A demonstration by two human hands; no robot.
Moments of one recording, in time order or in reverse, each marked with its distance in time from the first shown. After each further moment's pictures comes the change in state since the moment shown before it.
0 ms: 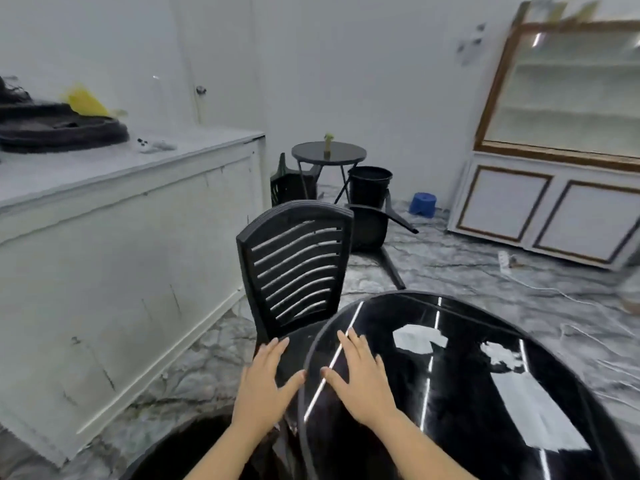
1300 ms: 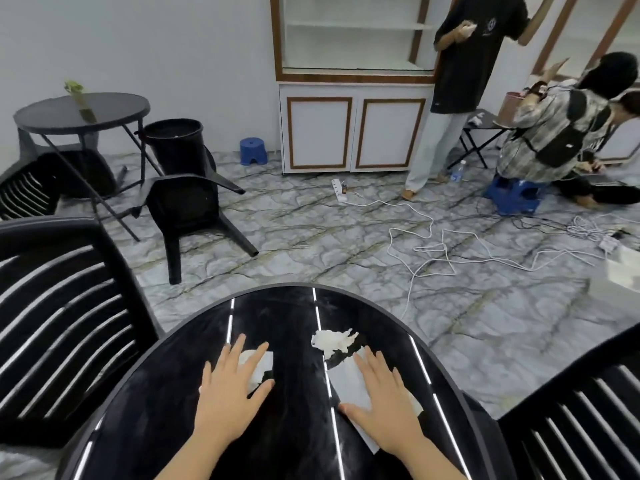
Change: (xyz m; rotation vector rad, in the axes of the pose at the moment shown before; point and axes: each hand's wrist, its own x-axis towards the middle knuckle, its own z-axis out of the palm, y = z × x) left_hand 0.139 0.128 0.274 0.391 -0.406 0.487; right_hand -0.047 0.315 -0.088 -0.054 0.114 0.549
